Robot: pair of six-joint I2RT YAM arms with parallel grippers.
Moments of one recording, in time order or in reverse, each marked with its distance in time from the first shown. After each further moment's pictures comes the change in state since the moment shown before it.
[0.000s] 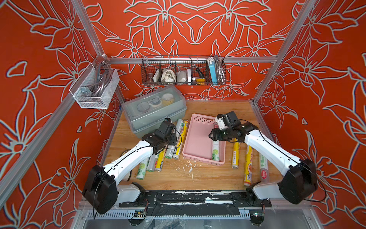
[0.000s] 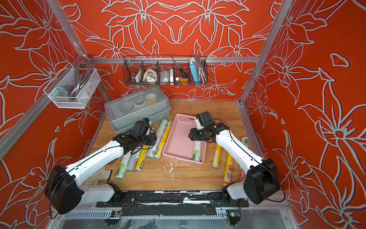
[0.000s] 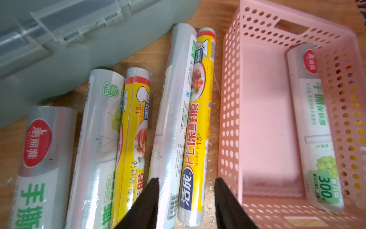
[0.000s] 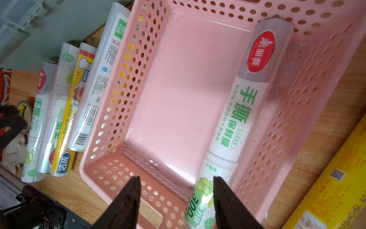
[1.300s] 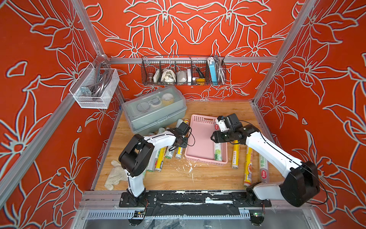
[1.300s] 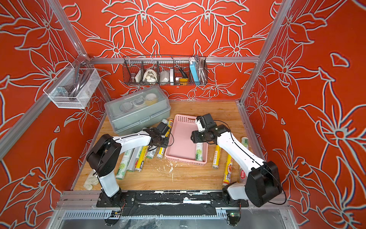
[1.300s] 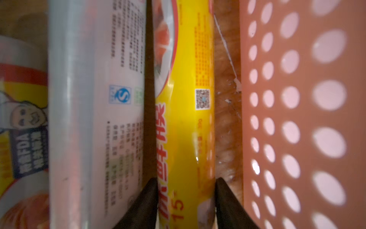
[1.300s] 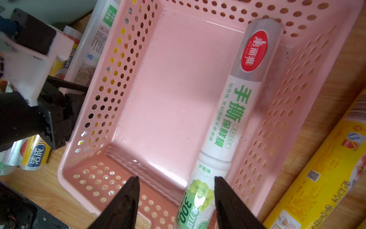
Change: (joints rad) left arm -0.092 0.500 0.182 0.062 -0.016 0.036; right arm -0.021 -0.039 -0.047 0.001 0.037 -0.098
